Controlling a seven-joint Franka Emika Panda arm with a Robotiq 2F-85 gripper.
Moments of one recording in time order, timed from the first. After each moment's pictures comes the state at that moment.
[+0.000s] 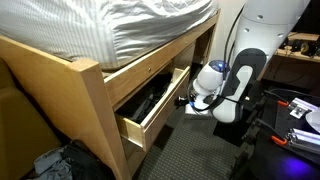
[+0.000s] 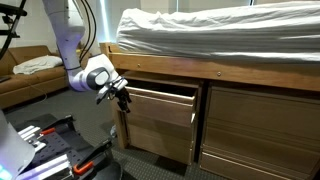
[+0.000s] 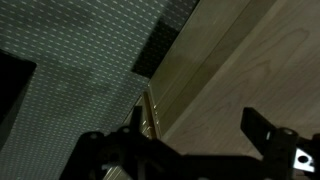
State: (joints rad) arm 0.70 0.90 -0.25 -2.30 0.36 3.45 1.06
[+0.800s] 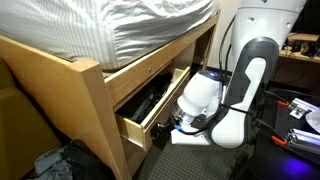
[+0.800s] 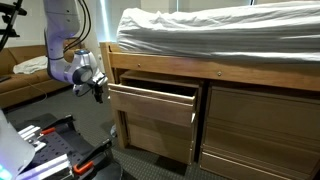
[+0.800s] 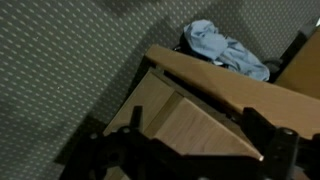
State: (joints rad) arm 0.47 0.91 0.21 -2.14 0.24 3.45 0.99
